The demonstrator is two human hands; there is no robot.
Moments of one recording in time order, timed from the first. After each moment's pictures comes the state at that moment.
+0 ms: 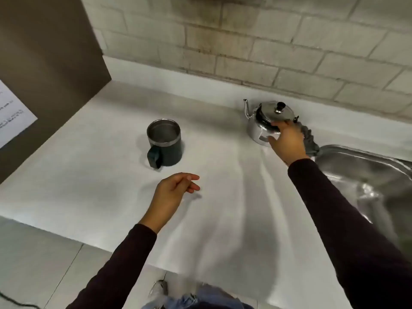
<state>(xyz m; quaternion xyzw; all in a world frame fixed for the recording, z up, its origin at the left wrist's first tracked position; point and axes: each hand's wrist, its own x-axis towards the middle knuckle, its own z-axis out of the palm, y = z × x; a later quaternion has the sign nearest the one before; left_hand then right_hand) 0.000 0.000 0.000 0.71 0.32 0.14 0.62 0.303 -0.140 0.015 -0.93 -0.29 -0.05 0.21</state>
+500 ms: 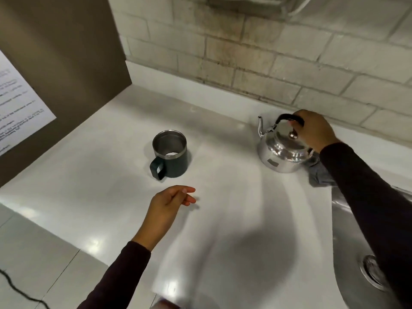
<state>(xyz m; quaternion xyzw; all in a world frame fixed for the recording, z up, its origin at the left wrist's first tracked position) 0.013 -0.001 -0.005 0.67 0.40 0.19 0.60 0.394 -0.103 0.061 -0.90 -0.39 0.01 0.19</state>
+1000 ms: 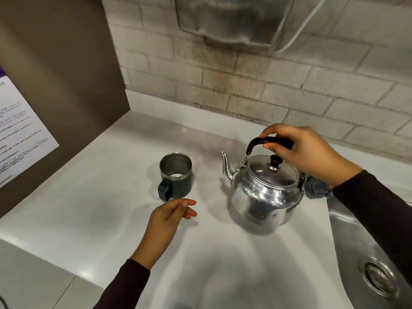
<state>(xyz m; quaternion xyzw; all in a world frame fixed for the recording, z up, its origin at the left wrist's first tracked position) -0.004 0.023 0.014 0.69 0.35 0.20 0.60 0.251 -0.117 0.163 -0.80 -0.52 0.03 0.28</state>
